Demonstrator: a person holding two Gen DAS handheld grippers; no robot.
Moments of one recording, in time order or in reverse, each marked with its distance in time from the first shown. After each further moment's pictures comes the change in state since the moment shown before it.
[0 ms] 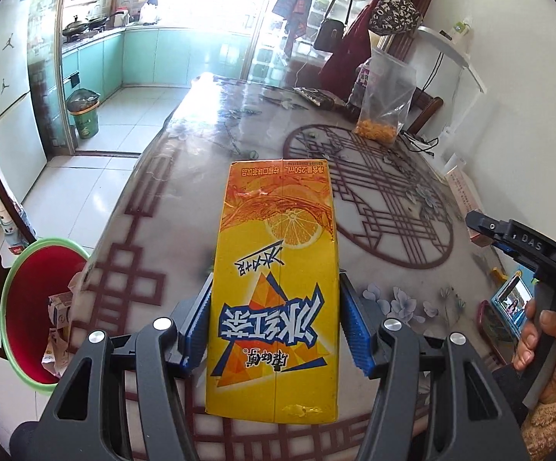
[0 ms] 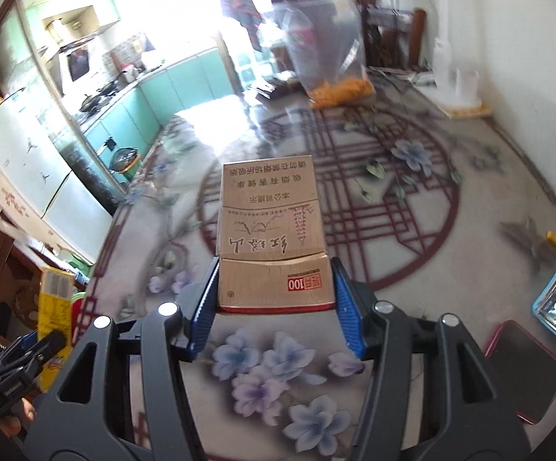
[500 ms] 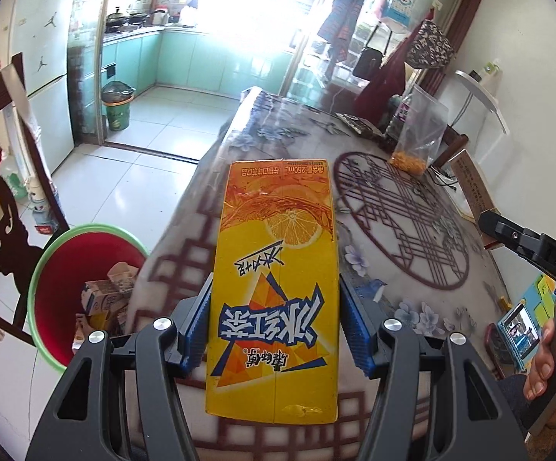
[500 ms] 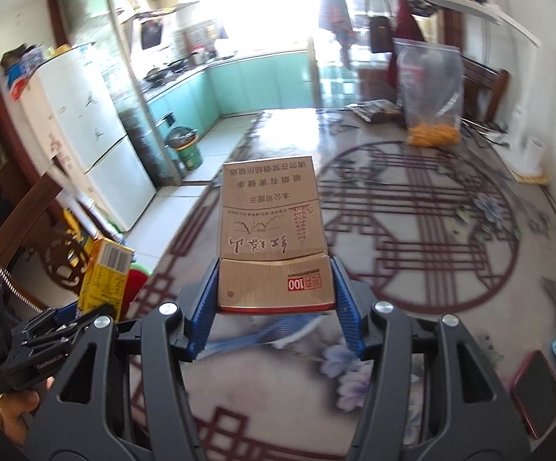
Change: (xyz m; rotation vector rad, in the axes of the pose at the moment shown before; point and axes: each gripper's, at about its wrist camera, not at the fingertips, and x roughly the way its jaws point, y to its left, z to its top) left arm -0.039 0.068 -0.008 -0.117 -0.064 0.051; right arm -0.024 0.136 -0.015 -0.236 -0.021 0.132
